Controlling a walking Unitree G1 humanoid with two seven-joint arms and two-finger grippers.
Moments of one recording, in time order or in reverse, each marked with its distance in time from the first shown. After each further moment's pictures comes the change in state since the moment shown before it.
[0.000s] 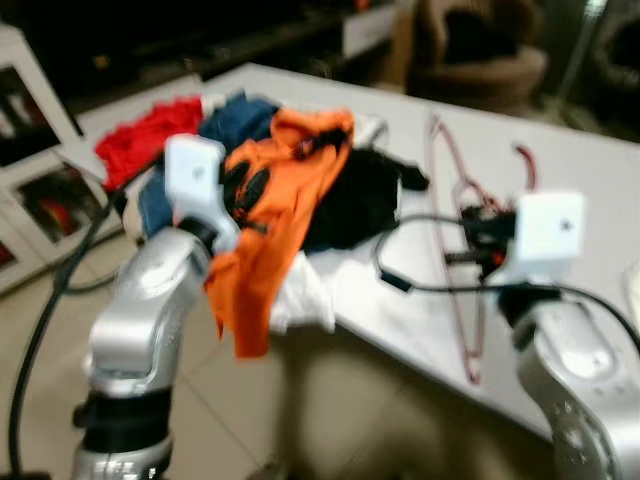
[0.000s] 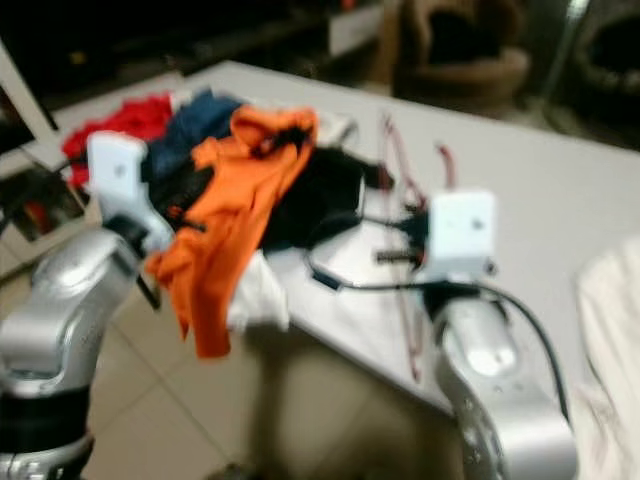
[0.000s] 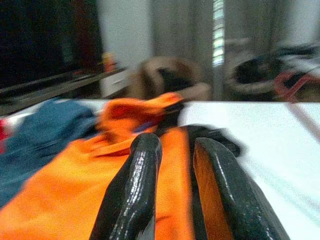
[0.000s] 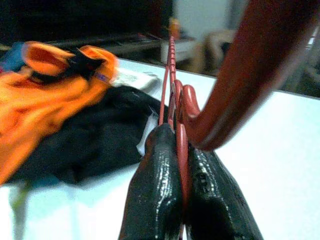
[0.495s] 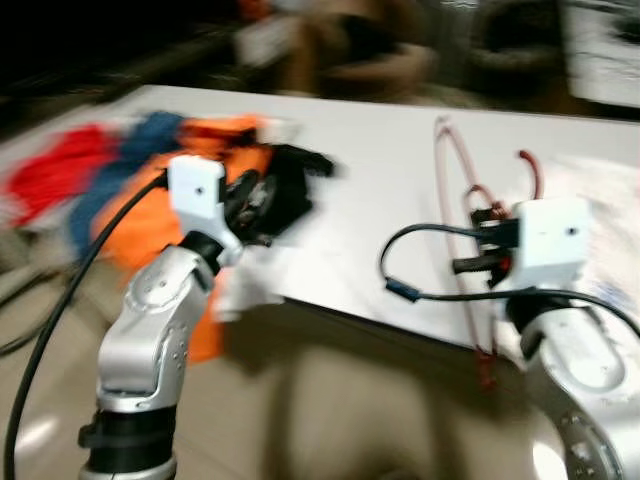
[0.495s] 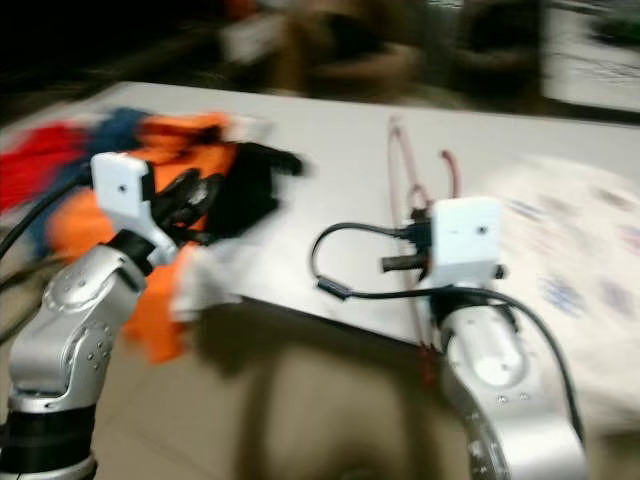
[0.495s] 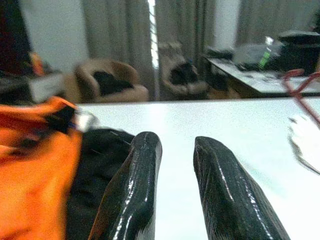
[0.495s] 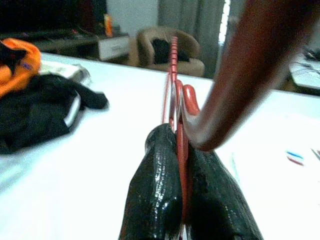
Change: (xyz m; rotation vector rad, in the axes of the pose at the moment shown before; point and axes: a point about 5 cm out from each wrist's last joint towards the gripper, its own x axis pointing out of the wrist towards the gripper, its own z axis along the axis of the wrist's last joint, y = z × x) left arm -0.011 0.005 -0.021 -0.044 0.008 0.067; right arm -0.007 0.002 0.002 -0.080 0.006 0.032
